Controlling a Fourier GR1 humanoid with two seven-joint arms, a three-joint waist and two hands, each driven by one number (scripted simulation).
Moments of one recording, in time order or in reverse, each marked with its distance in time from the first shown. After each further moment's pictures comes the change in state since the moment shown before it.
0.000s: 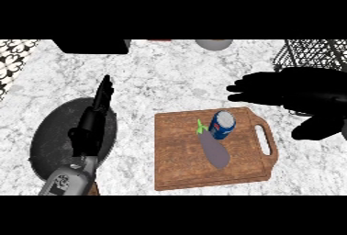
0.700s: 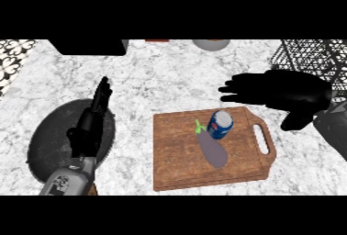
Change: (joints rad) left arm 0.018 -0.025 0.038 0.011 -0.024 -0.029 -0.007; right arm -0.017 0.036 0.124 0.215 0.225 -0.319 -0.267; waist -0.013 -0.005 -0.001
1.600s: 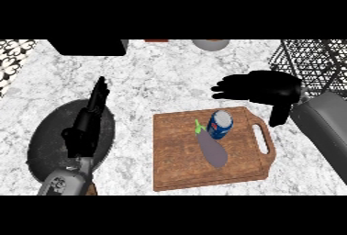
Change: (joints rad) left arm 0.015 -0.021 0.045 -0.020 -0.031 -0.046 0.012; right arm -0.056 0.127 0.022 0.251 0.109 -0.050 -0.080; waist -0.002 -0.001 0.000
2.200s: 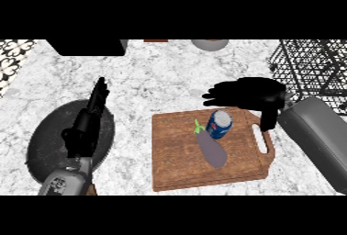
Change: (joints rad) left arm 0.005 -0.017 0.023 0.004 -0.018 -0.029 -0.008; right arm 0.011 0.060 0.026 -0.003 0.039 0.023 0.030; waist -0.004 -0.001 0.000
